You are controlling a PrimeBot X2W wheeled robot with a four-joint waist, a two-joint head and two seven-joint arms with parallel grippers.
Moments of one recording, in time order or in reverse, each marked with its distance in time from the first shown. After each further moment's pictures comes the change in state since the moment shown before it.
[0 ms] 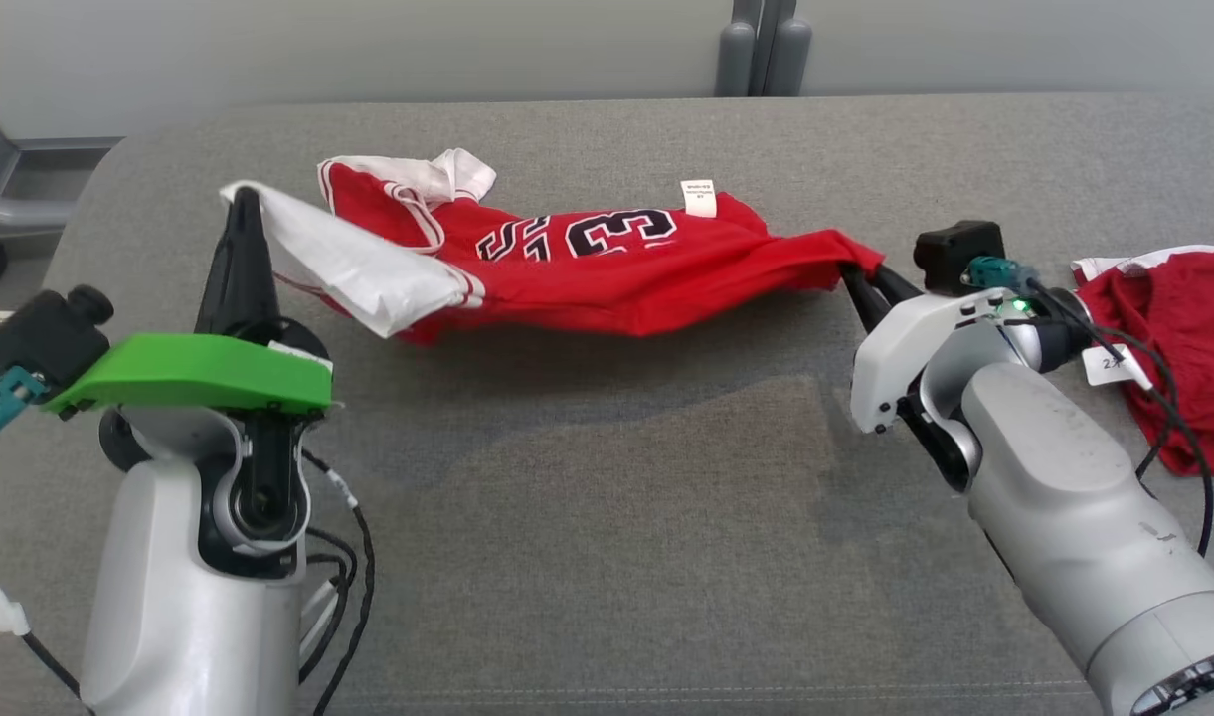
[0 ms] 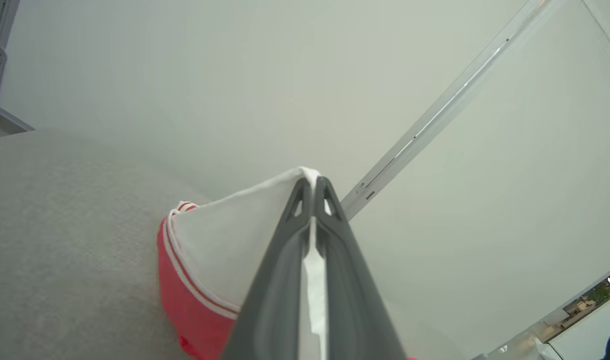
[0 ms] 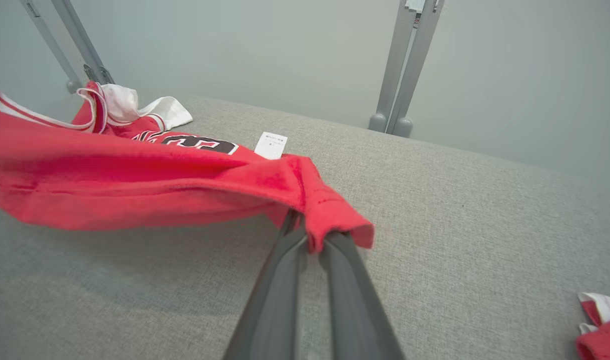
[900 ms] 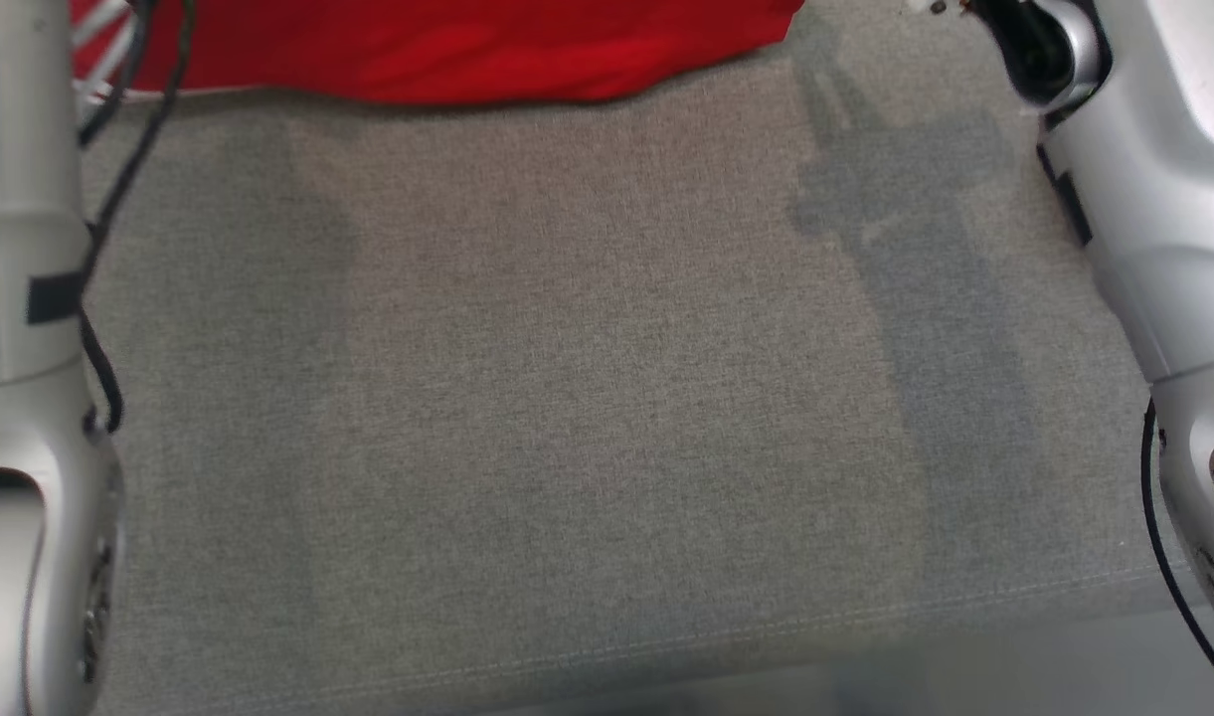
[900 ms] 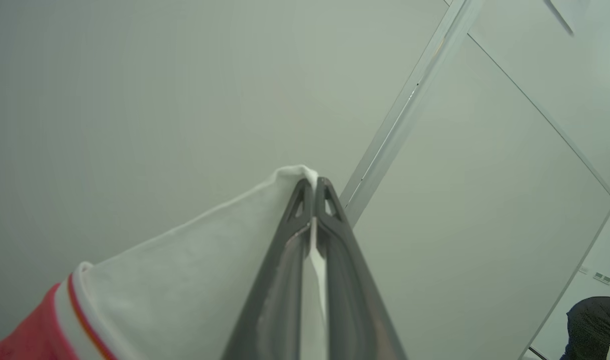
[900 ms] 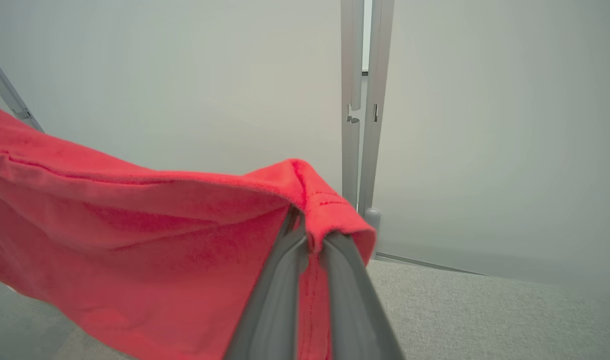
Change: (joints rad) left arm -0.897 0.095 -0.112 0.300 -0.051 0.041 -0.042; right arm -0.436 -0.039 -0.069 -0.230 0.156 0.000 0.212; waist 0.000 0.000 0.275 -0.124
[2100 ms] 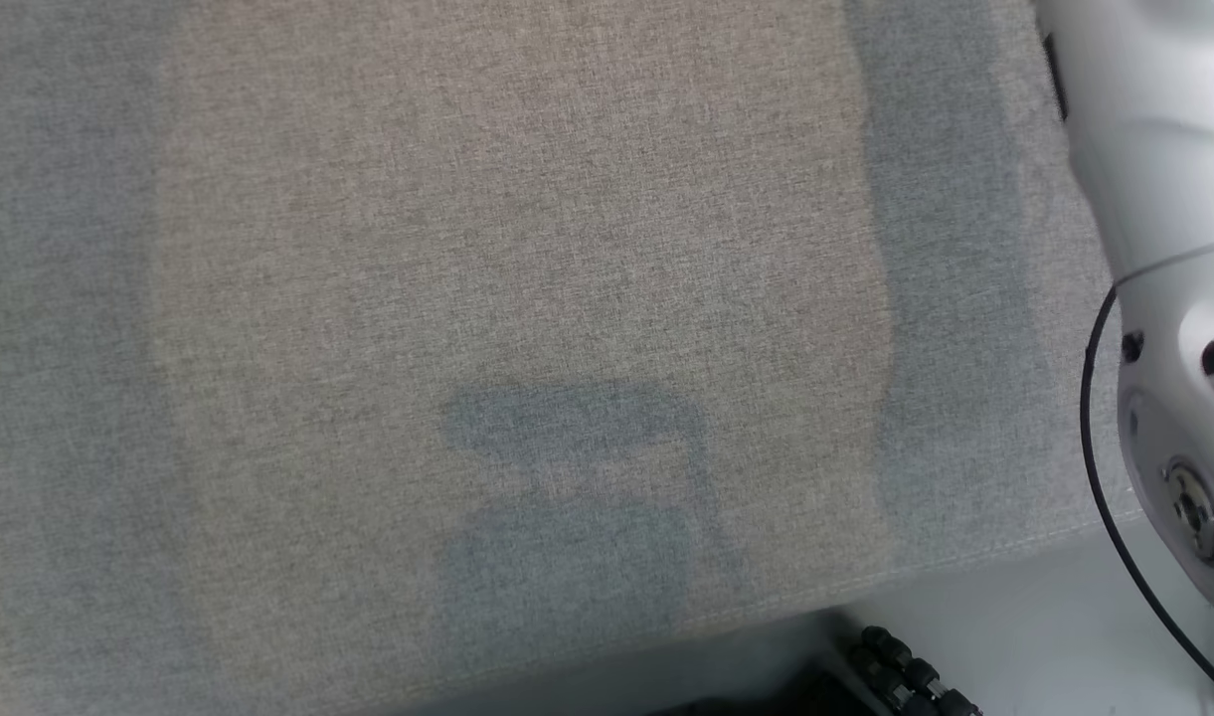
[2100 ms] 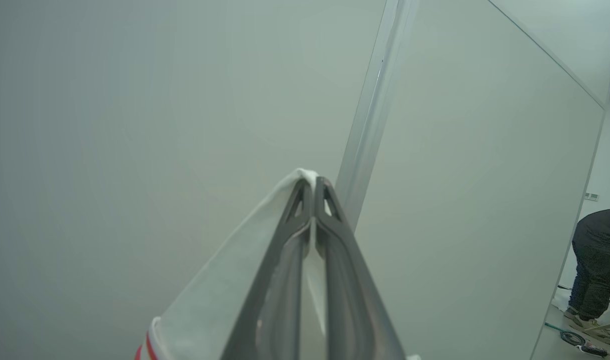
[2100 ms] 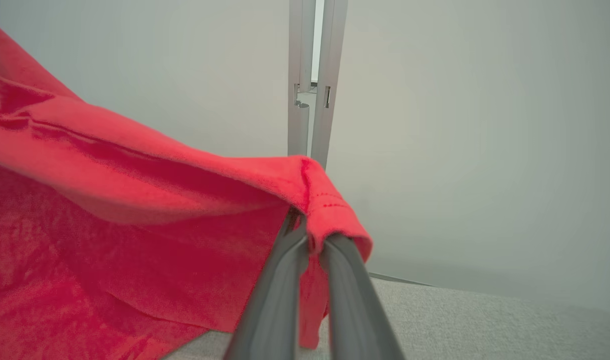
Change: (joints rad) left arm -0.366 0.125 -0.164 0.126 0.144 -0.180 -0.098; right arm -0.269 0.138 -0.234 0.251 -0.355 0.000 -0.302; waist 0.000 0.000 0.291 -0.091
